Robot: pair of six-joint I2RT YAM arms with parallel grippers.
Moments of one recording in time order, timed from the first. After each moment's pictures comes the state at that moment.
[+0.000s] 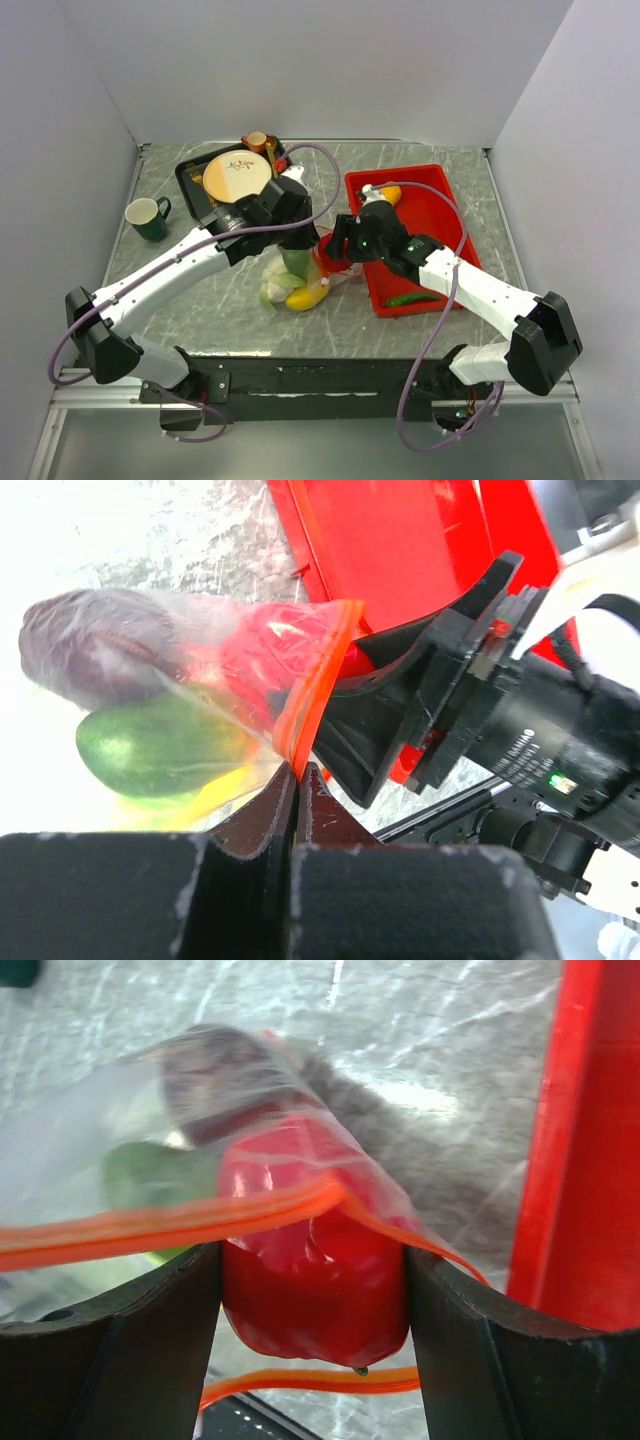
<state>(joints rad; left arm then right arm) -0.86 1.41 1.44 -0.72 -0.13 -0.72 0.69 1.31 0.96 -0.31 0.04 0.61</state>
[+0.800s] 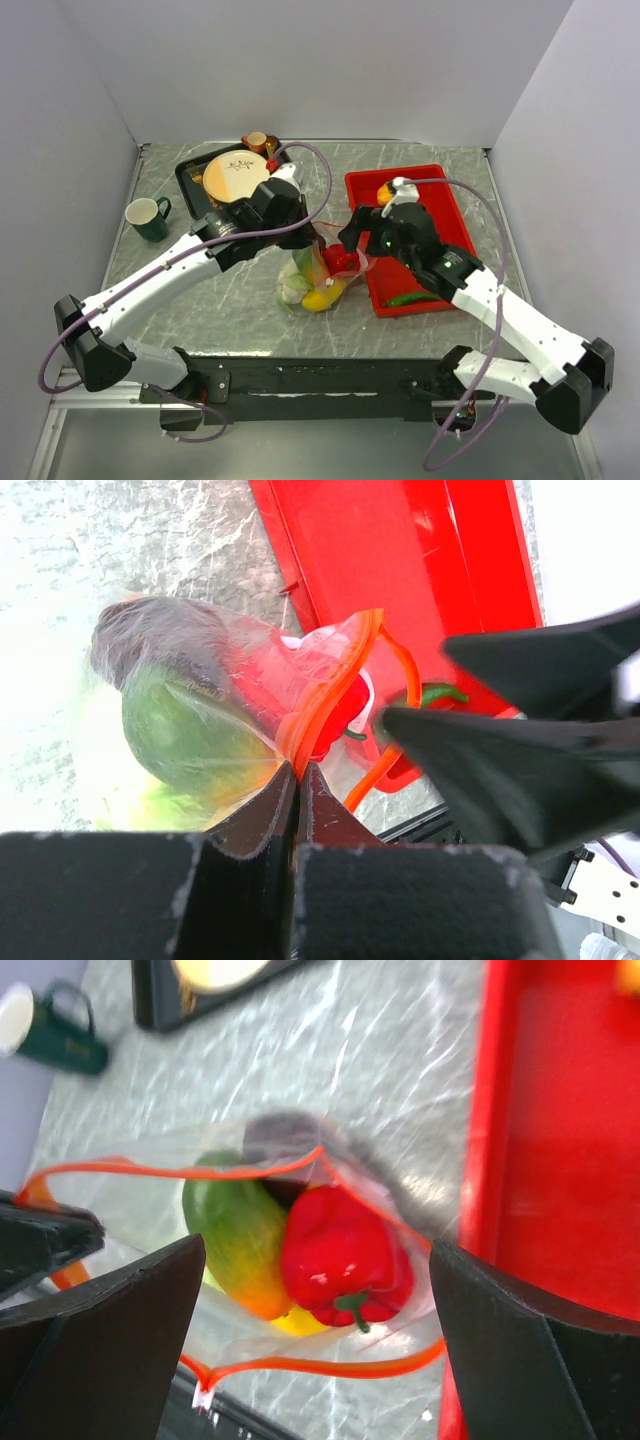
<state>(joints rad) -0.86 1.36 1.40 -0.67 -0.16 -0.75 0.69 1.07 0.96 -0.37 0.16 0.57</state>
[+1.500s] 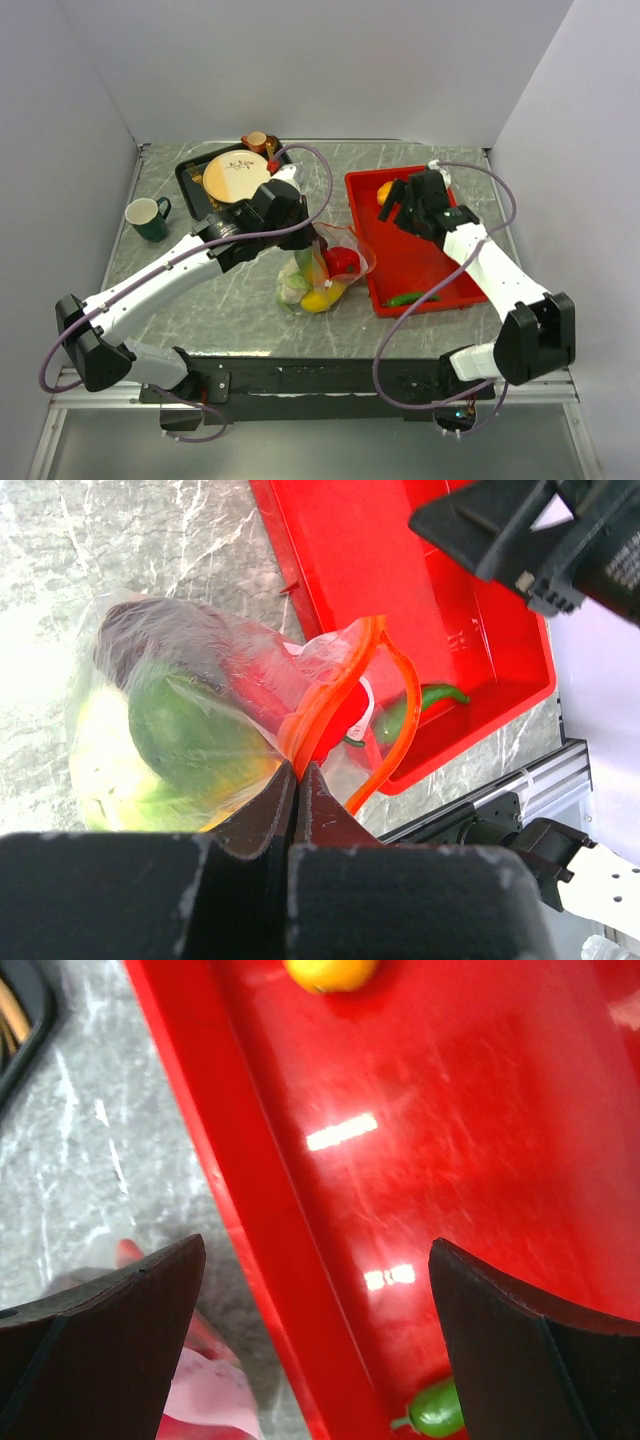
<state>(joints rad) -0.86 1.36 1.38 -0.65 -0.15 -0.75 0.31 1.35 1.09 -0.52 0.17 0.64</state>
